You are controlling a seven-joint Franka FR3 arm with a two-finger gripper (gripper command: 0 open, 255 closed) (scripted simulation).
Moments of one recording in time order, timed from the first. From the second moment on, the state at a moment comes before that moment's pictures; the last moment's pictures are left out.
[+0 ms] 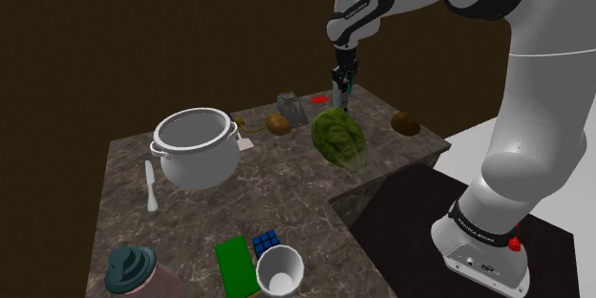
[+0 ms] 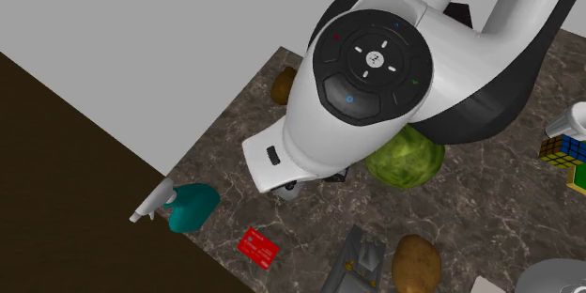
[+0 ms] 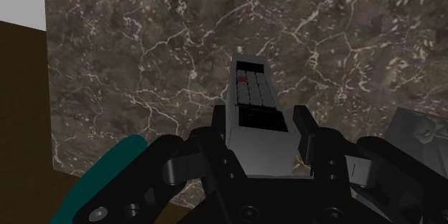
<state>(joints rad) -0.25 0.36 -0.18 -1.81 -0.09 2.14 -0.19</state>
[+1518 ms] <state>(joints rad) -0.25 0.27 -0.18 -1.62 -0.09 1.87 -0.21</state>
